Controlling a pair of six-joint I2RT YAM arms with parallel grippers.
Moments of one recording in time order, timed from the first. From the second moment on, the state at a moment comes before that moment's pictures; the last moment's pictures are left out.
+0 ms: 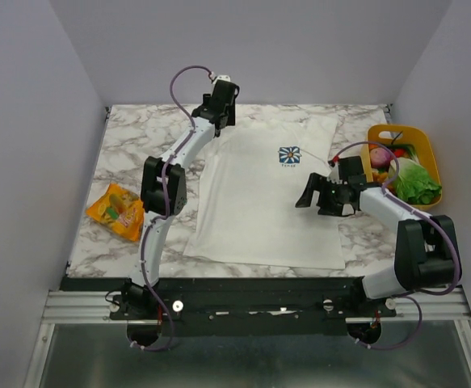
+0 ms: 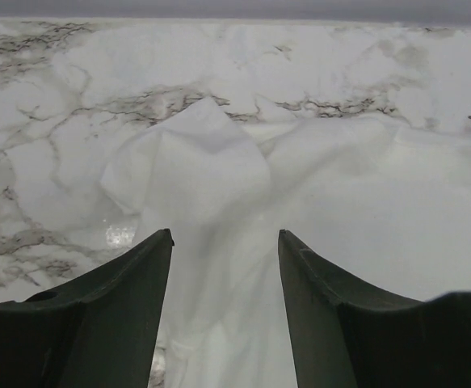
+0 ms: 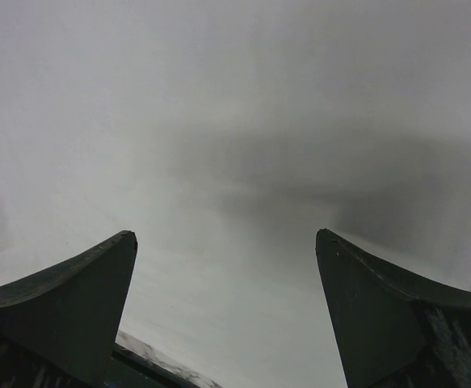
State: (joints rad) left arm -0.39 2.37 2.24 -0.49 -0.35 -0.27; right arm 0.13 1.46 0.79 -0.34 -0.36 0.39
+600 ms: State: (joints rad) left arm -0.45 2.65 2.49 -0.43 -0.48 -0.17; right arm 0.13 1.46 0.78 -0.33 -0.38 0.38
